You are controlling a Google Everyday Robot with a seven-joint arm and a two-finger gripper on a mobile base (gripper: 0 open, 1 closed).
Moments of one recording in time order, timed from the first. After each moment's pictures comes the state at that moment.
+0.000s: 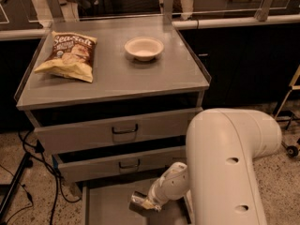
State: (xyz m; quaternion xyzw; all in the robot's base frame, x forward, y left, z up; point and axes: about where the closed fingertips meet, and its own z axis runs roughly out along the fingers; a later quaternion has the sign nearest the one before) arm 0.487 -0.002 0.304 -0.50 0.84 0.15 0.16
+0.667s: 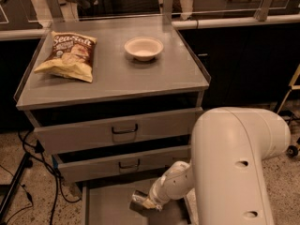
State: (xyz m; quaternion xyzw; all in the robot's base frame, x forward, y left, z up) arm 0.484 -0.006 0.320 -0.50 0.84 0.15 0.16
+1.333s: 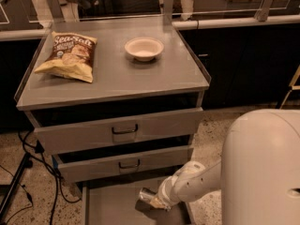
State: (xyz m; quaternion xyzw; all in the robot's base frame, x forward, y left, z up) arm 0.469 -0.036 0.374 -0.48 0.85 0.13 0.18
